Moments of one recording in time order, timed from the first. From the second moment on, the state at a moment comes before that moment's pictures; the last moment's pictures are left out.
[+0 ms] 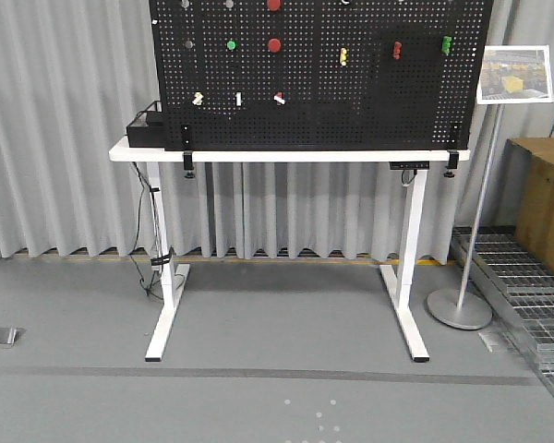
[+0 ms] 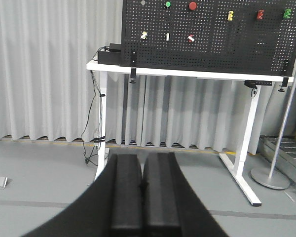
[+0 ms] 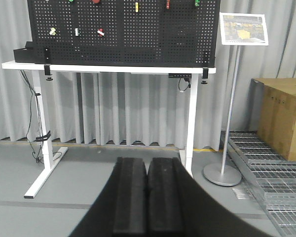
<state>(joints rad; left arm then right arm) -0.03 -0.02 0.03 -0.12 0.04 0.03 0.02 -0.01 0.03 -0.08 0.05 0.05</state>
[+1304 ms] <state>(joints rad) -0.03 -0.02 0.03 -0.12 0.04 0.03 0.02 -0.01 0.03 -0.08 0.05 0.05</state>
